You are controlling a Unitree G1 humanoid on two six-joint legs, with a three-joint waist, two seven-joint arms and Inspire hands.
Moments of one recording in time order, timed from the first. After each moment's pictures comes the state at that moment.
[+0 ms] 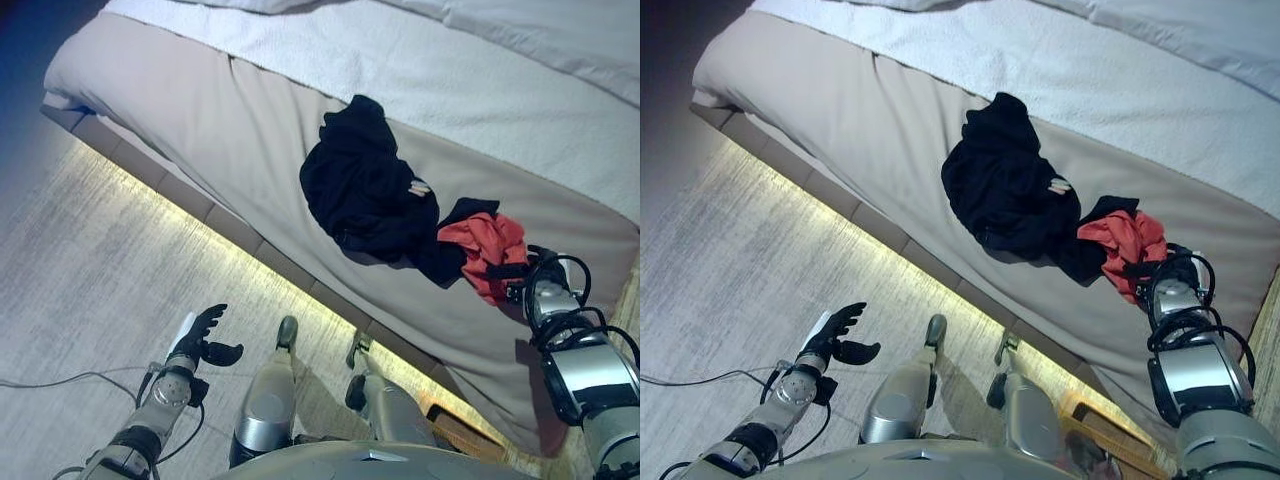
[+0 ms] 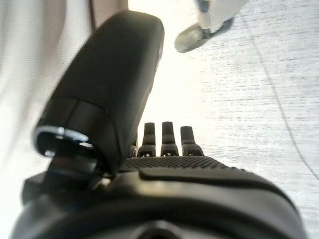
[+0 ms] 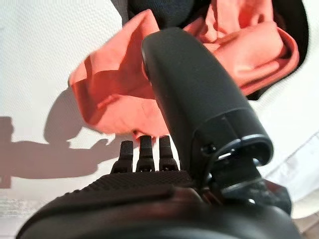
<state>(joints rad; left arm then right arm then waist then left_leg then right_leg) -0.07 0.46 -0.32 0.92 0.00 -0.24 0.17 -0.66 -0.62 0.16 1.28 0.32 0.10 -0.29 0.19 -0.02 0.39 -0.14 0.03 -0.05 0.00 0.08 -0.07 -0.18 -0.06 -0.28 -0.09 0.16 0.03</state>
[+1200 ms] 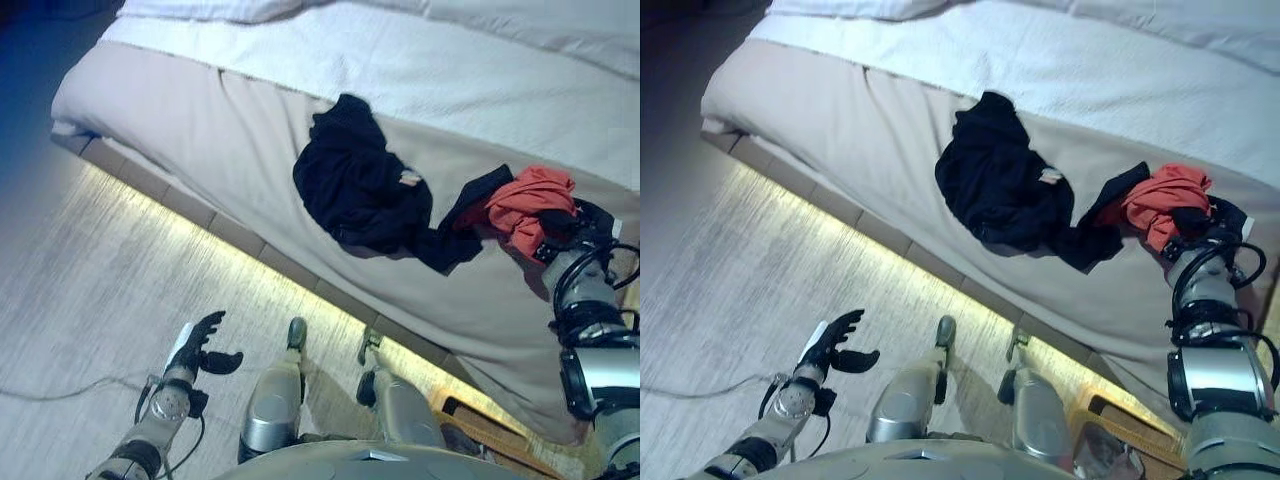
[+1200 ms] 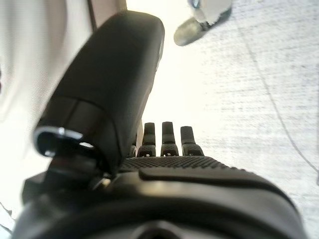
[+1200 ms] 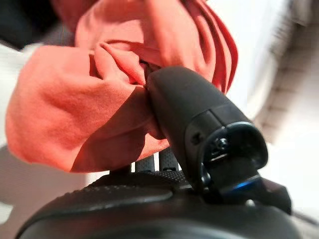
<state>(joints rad) 0.04 0.41 -0.27 0.97 0.02 -0.31 0.19 -0.52 -0.64 -0.03 0.91 0.59 -0.08 -0.42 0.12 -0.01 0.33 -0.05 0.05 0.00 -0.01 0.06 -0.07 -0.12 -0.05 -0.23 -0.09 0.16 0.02</state>
